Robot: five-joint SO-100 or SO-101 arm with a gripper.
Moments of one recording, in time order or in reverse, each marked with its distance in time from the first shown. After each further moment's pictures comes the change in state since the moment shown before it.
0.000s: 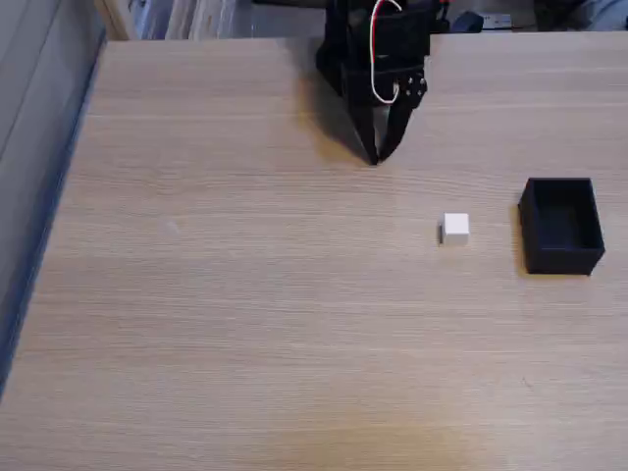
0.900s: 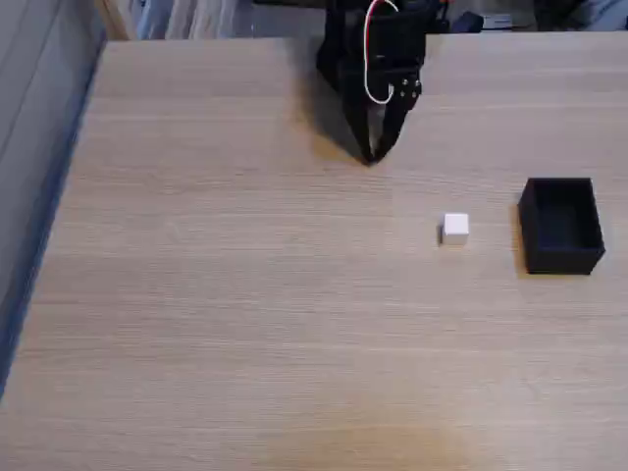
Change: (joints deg) arm 2.2 0.0 0.0 0.0 0.5
